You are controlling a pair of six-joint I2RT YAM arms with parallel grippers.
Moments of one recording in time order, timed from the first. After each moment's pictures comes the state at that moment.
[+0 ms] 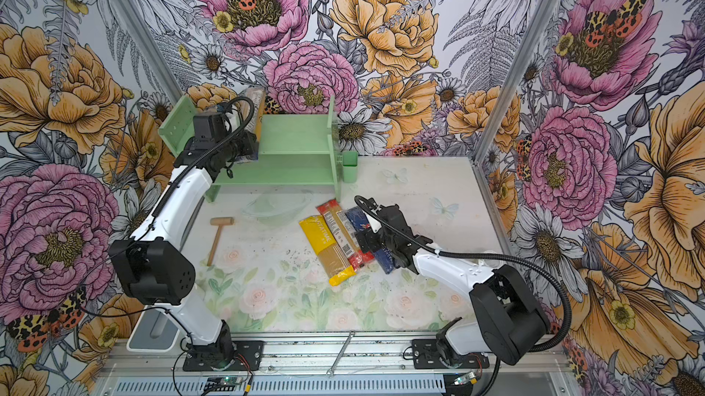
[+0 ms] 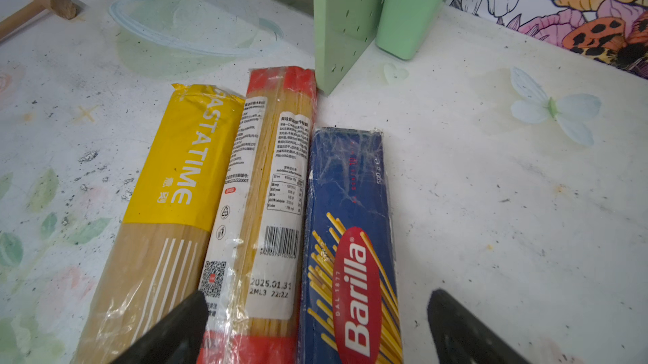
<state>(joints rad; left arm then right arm) -0.04 1.73 1.74 -0.45 0.08 -0.18 0.55 1.38 0.71 -0.01 -0.04 -0.02</state>
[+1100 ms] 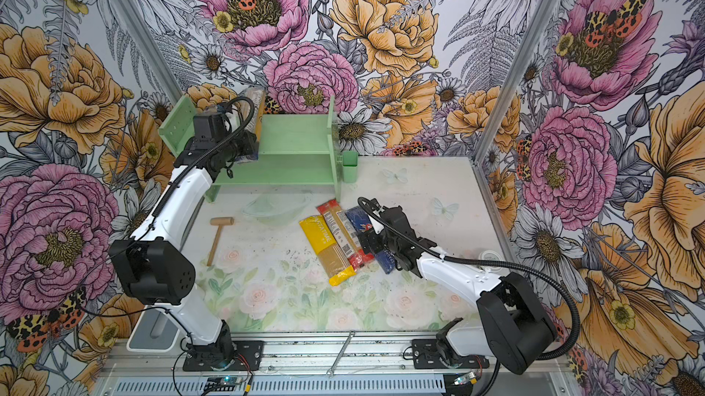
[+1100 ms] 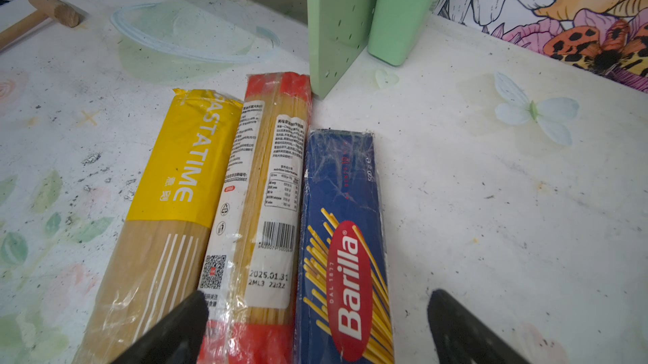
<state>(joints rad) -0.04 1.73 1.74 -0.44 0.08 -0.18 0.55 1.33 0.69 -0.01 -0.02 -0.02</state>
